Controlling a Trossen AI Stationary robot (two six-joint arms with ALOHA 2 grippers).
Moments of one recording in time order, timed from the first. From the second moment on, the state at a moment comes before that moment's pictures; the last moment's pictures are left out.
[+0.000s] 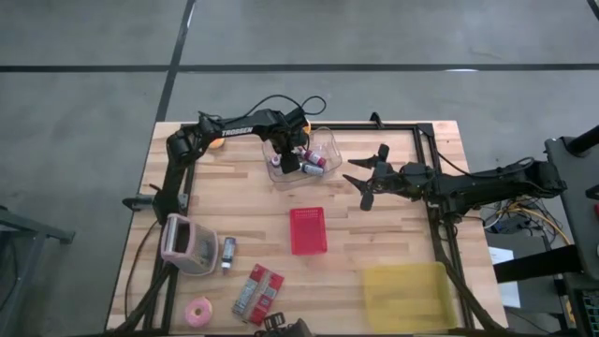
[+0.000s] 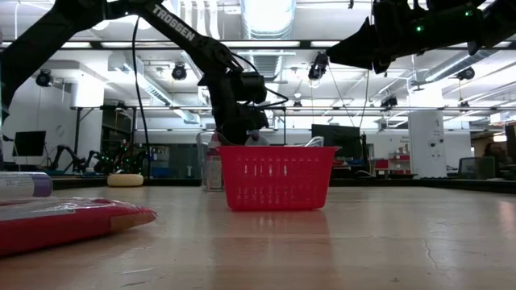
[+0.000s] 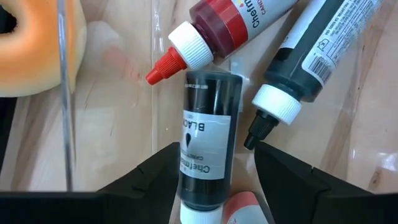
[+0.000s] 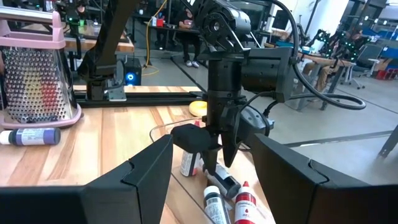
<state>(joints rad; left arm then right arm) 0.54 2.11 1.63 -0.85 0.07 0.23 -0.04 0.99 0.42 0.50 0.33 -0.09</state>
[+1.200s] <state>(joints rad) 0.38 1.59 1.58 -1.15 0.03 0.00 -0.04 0.99 0.42 0.49 0.33 -0.09</state>
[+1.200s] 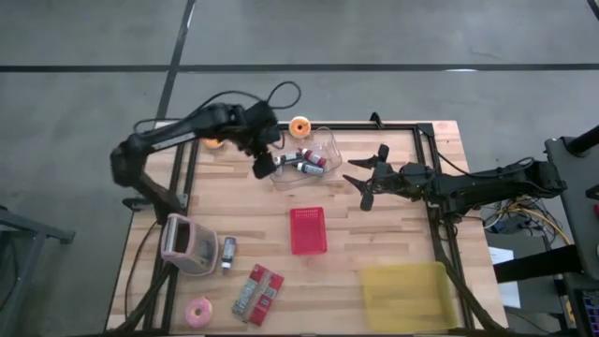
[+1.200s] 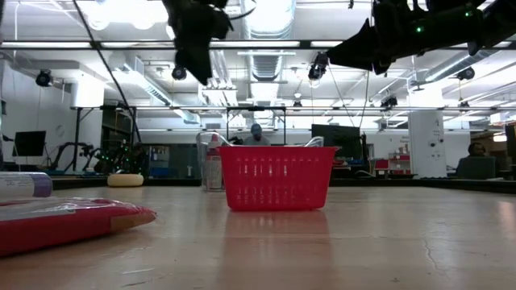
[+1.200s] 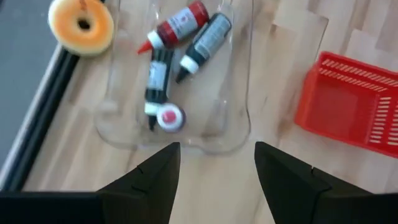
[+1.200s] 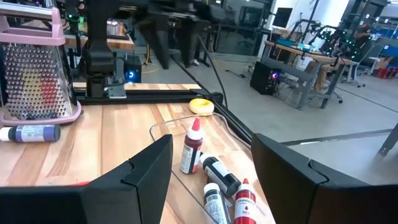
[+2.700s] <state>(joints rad) -0.22 1.60 1.20 -1.24 0.14 -1.20 -0.04 0.99 0.42 0.47 0.33 -0.09</state>
